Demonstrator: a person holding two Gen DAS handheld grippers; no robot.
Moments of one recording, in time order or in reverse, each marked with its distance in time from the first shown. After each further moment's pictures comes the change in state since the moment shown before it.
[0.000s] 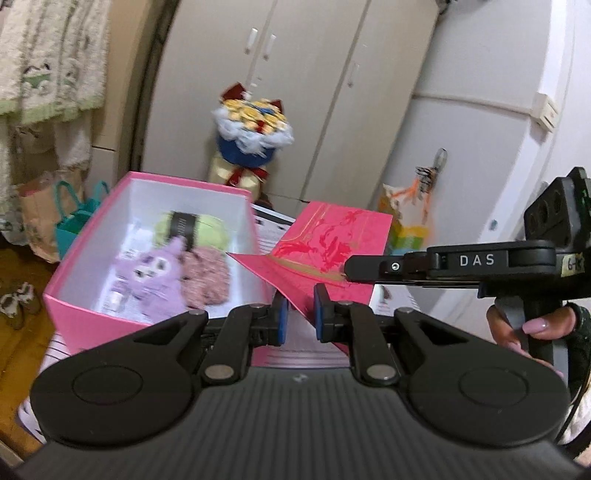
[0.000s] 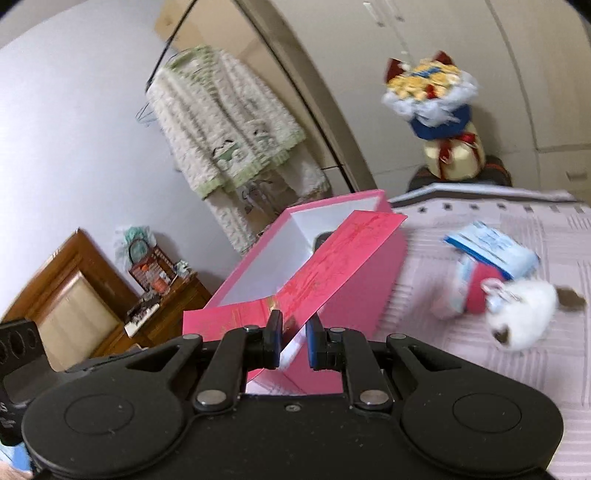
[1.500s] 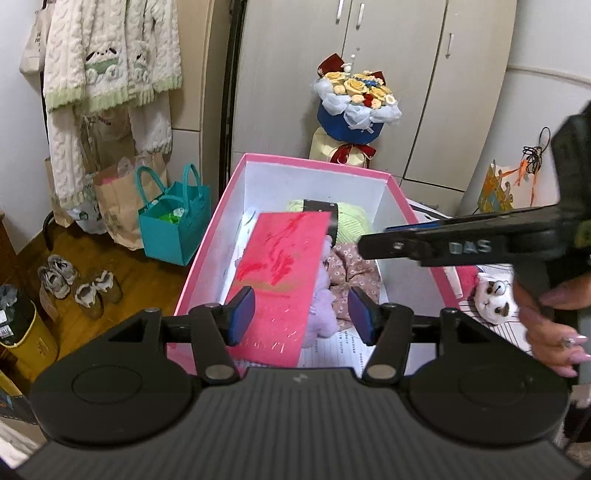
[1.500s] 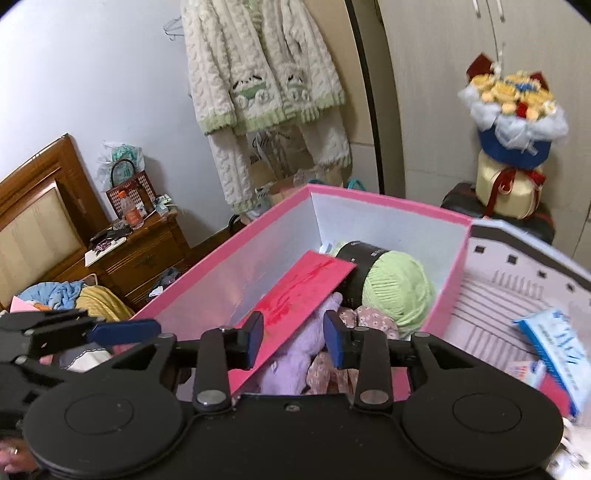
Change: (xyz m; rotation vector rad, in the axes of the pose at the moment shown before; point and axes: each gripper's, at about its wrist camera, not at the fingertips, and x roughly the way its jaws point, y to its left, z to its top) left arm 0.047 0.088 0.019 0.006 0.104 0.273; right arm 0.137 0.037 0.041 -0.282 0.149 -0.070
